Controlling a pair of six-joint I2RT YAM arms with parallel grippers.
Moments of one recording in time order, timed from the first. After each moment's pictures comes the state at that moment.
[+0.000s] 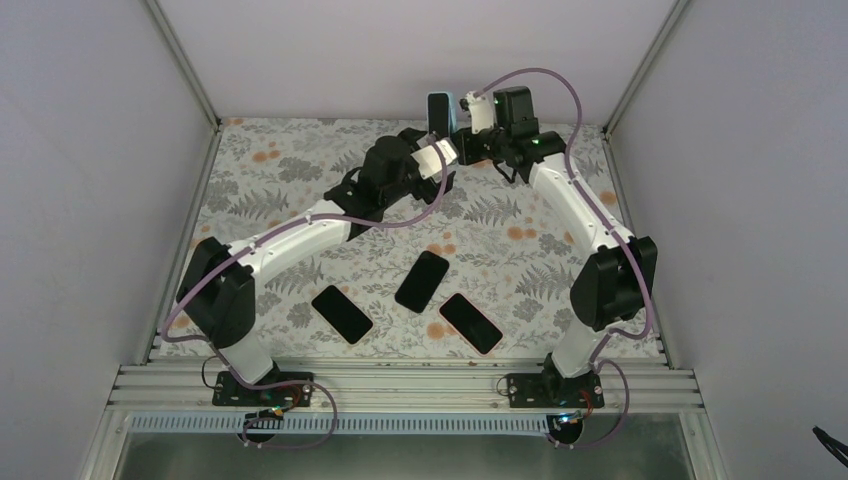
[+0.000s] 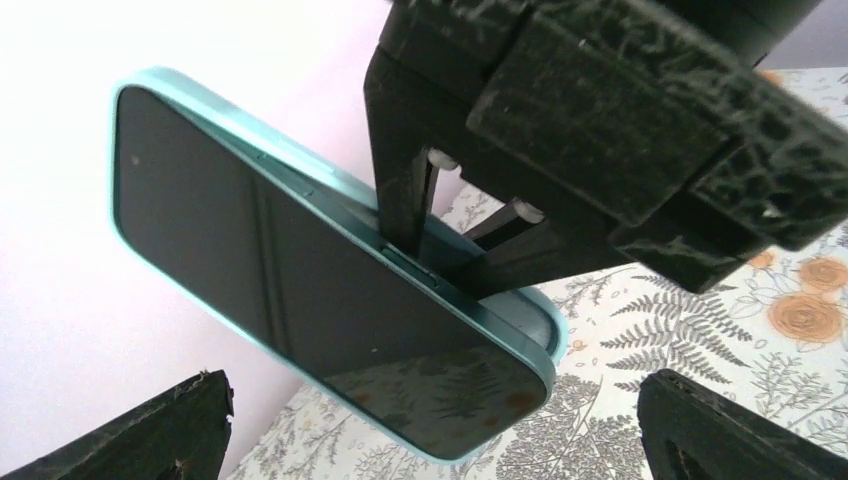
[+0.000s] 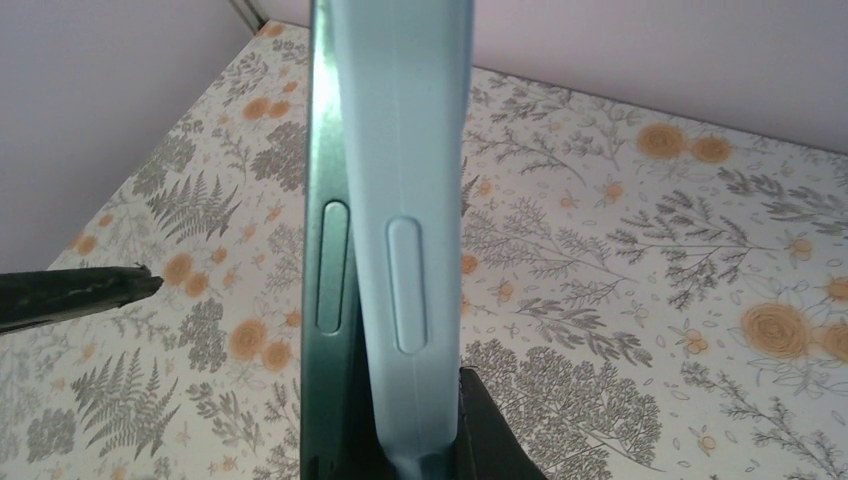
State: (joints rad) left arm -0.74 1.66 1.34 0.05 -0.06 0.46; right arm 0.35 1.74 1.67 -0.57 -0.39 0.06
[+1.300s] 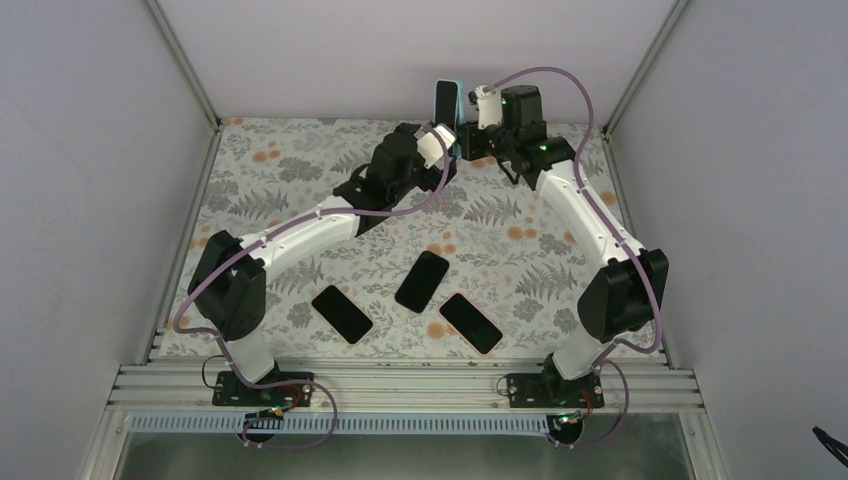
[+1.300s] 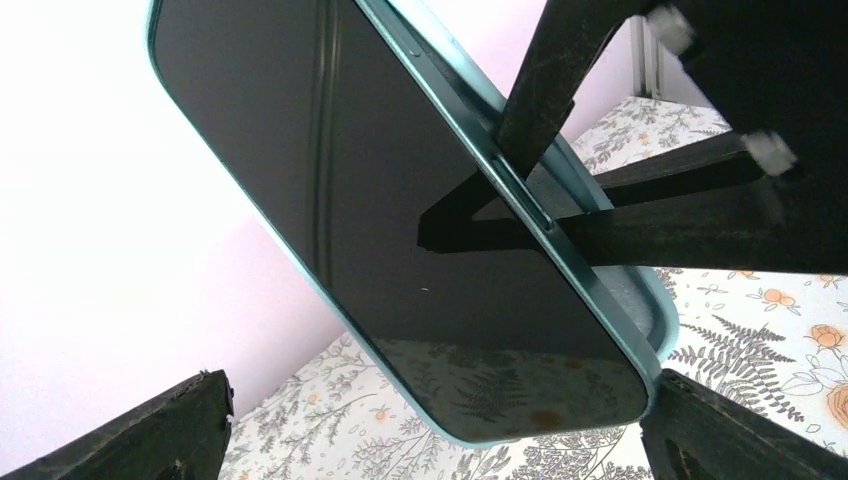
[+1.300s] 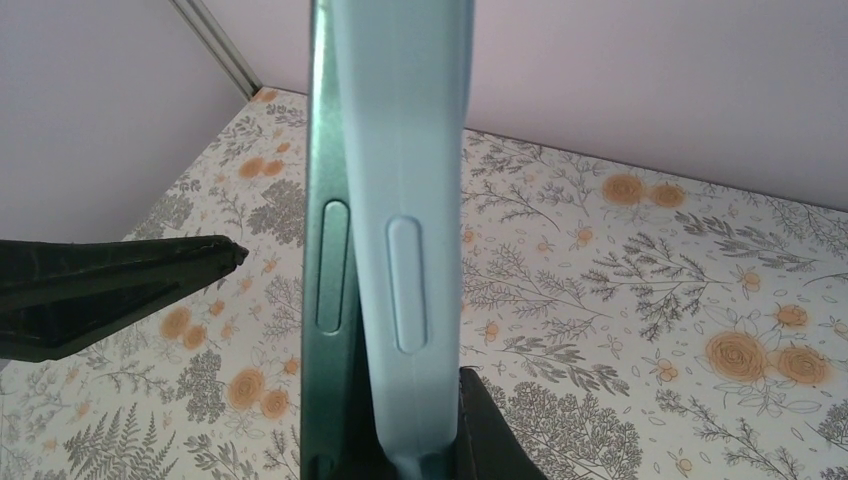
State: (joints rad) left arm -0.74 1.73 1.40 0.09 -0.22 0.30; right arm 0.36 1.66 1.61 -0.48 -0.32 0.12
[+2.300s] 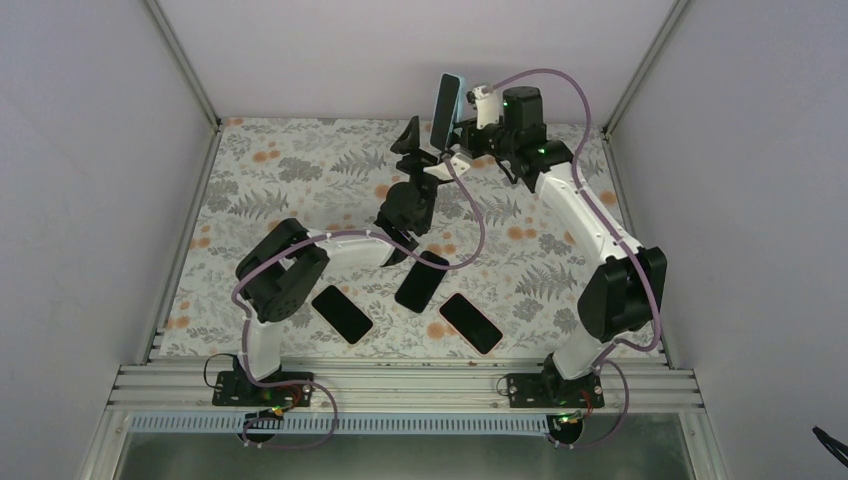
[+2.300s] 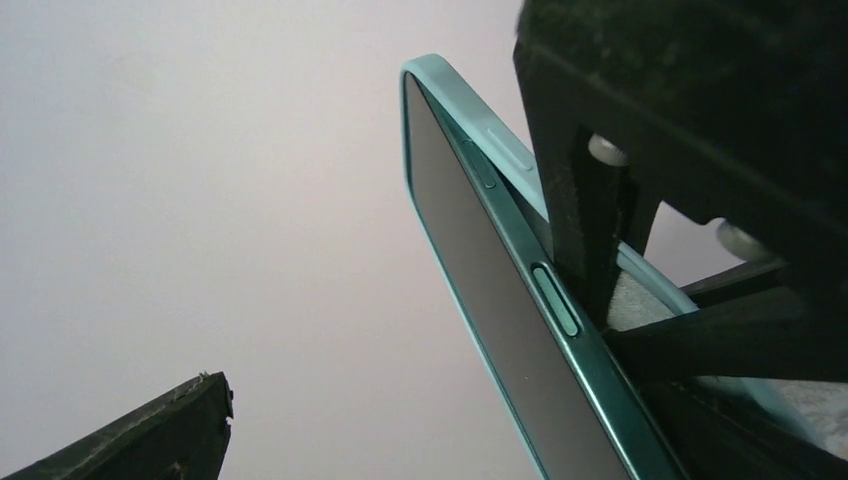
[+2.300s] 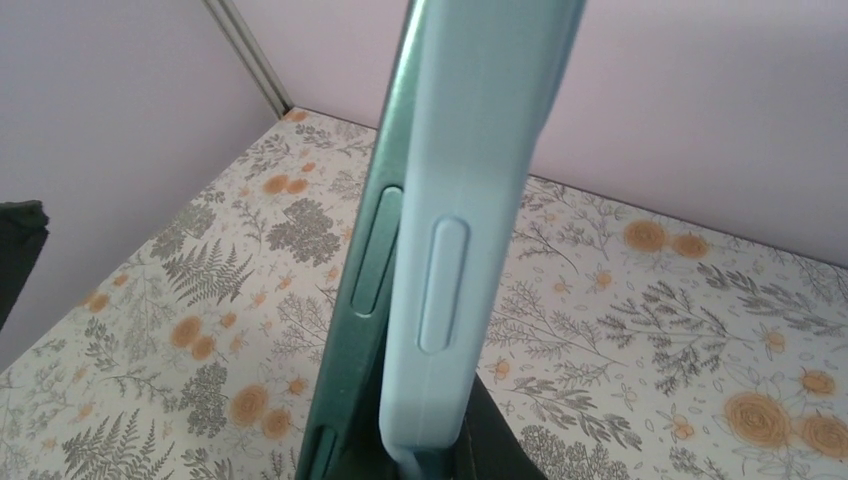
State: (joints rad) left arm -0.85 1.95 1.24 1.11 -0.64 0.94; right arm 0.36 1.66 1.57 -0.38 -0.38 0.08
